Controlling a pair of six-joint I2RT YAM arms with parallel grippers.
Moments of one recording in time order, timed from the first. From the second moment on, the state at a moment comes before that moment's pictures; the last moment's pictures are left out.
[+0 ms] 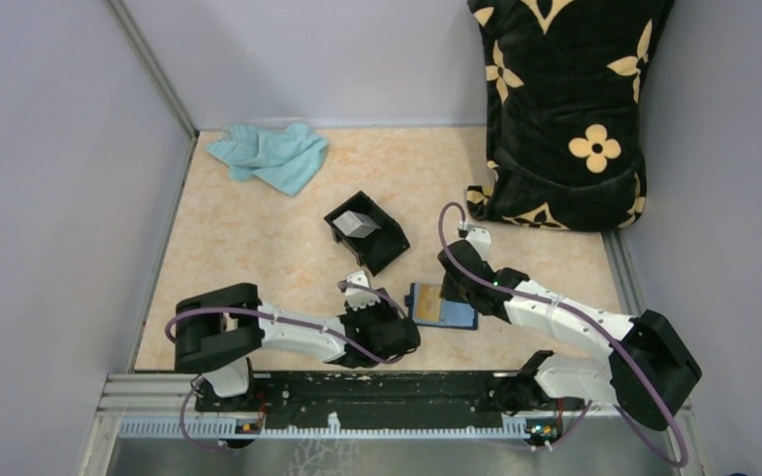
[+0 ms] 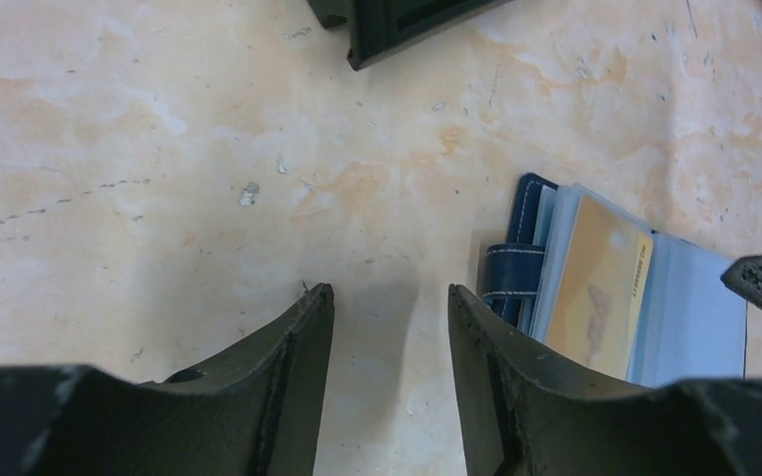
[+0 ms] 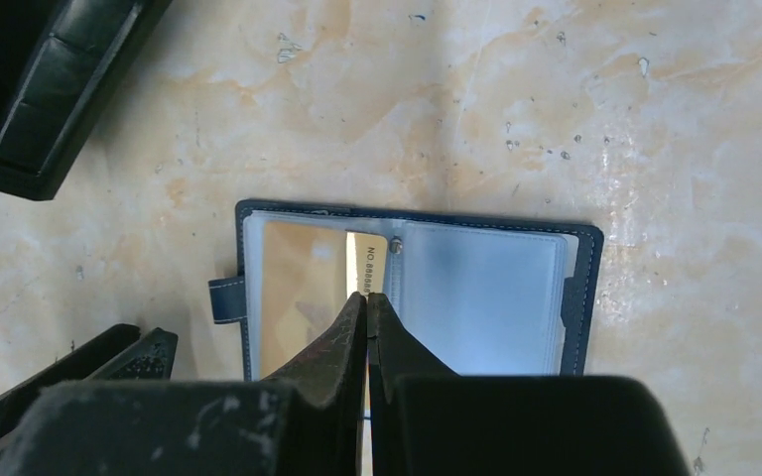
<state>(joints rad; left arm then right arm) -1.38 1.70 0.75 -0.15 -1.00 -1.53 0.76 1.14 0.60 -0.36 0.32 0.79</state>
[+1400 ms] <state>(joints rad) -1.30 1.74 0.75 0.15 -0.84 -1.25 0.71 1.31 0.55 -0.18 0.23 0.78</state>
